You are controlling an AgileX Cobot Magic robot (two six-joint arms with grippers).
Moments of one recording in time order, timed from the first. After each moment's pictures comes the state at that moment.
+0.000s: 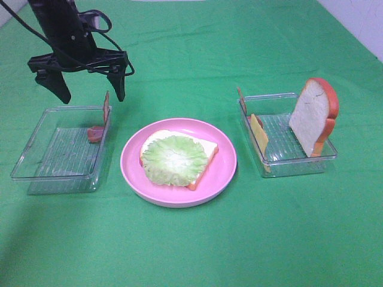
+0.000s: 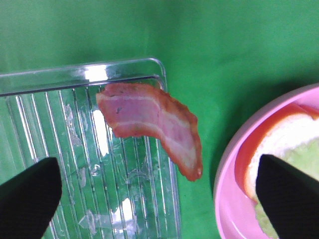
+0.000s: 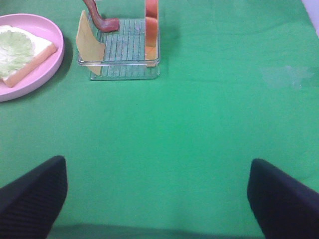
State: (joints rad) left arm -0.26 2.27 -2.00 -0.10 1.22 -0.21; right arm 0.08 0.00 -0.46 -0.04 1.11 0.03
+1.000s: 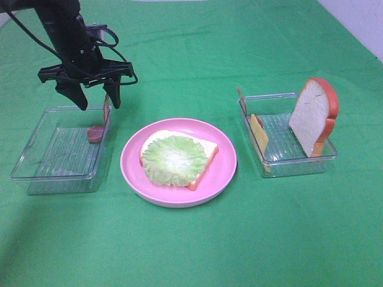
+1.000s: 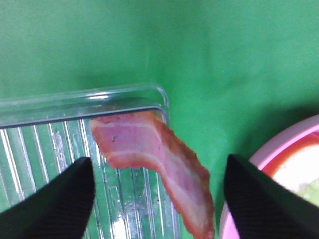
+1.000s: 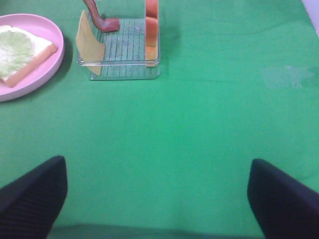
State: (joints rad) left arm -0.26 2.32 -2.00 -0.11 1.14 -0.22; right arm 0.08 0.00 -0.46 -0.04 1.11 0.03
